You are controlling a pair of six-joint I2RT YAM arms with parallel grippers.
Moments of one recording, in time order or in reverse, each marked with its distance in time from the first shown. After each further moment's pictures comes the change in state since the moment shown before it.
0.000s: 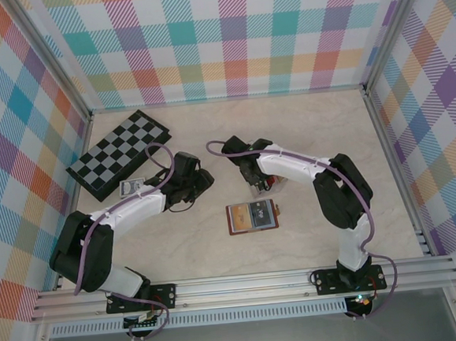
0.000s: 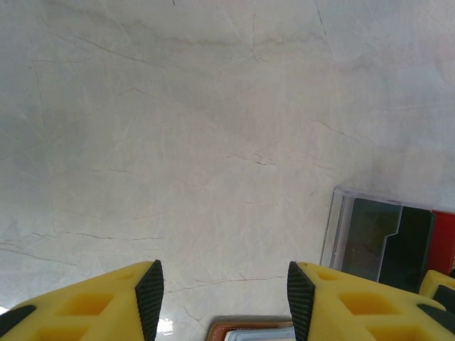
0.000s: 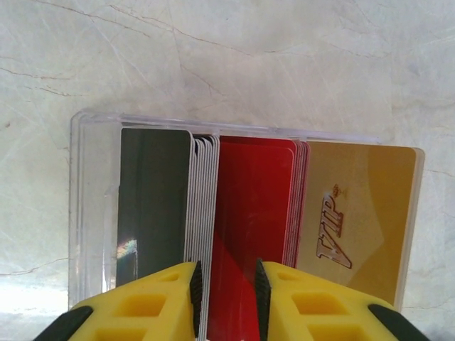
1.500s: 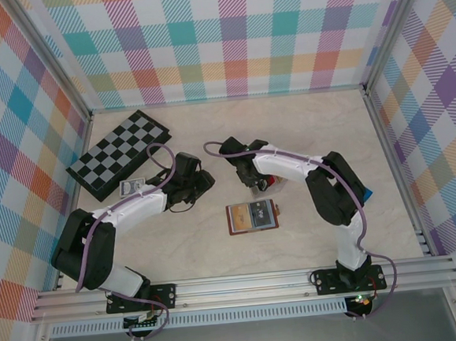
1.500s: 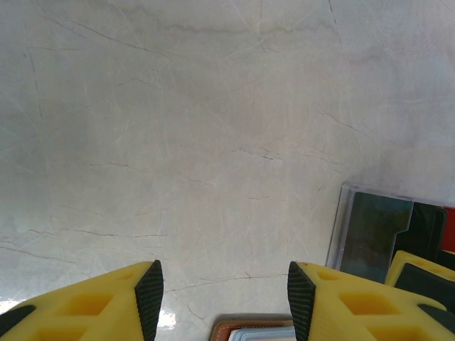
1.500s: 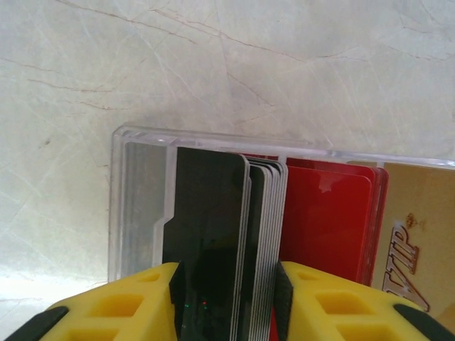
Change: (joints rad) left arm 0.000 0.018 0.000 0.000 0.014 0.000; right arm -0.002 0.059 0.021 0.038 -0.050 0.007
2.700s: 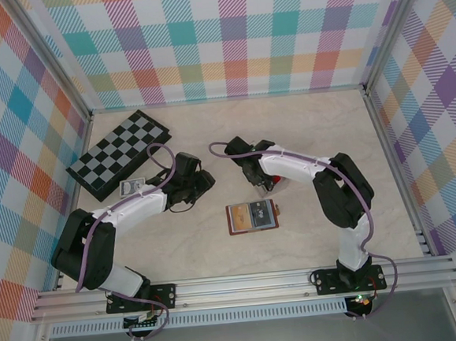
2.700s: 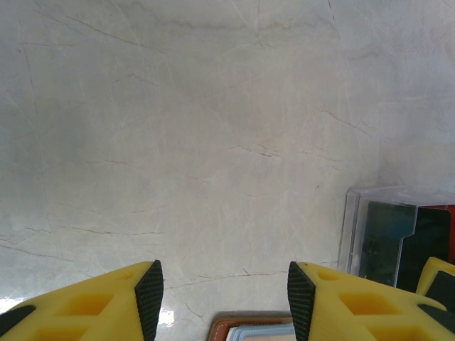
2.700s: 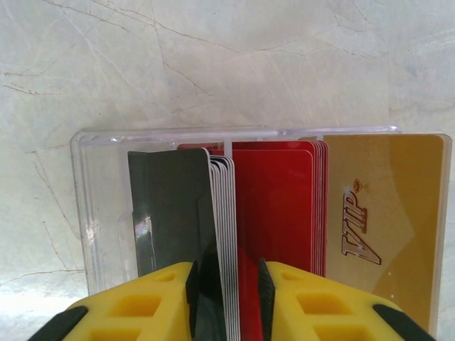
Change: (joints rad) left arm 0.000 0.000 0.000 0.000 0.011 0.000; right arm -0.020 -0.061 -0.063 0.011 0.068 -0.043
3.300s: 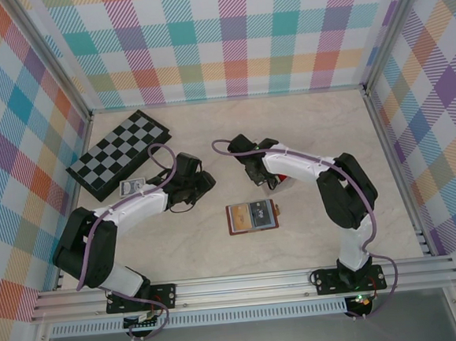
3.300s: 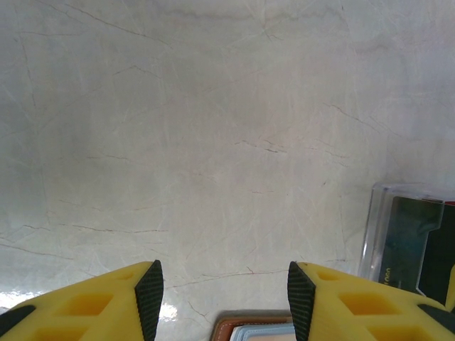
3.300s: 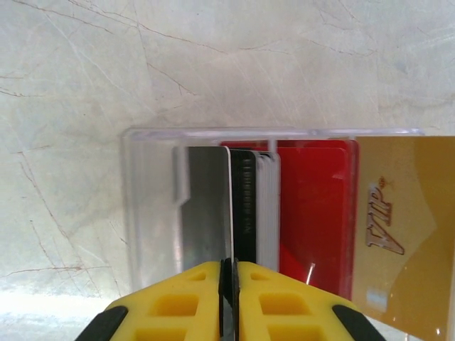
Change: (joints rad) left arm 0.000 0.013 0.000 0.000 0.007 0.000; right arm -0.018 -0.025 -0.012 0.002 -0.012 -0.006
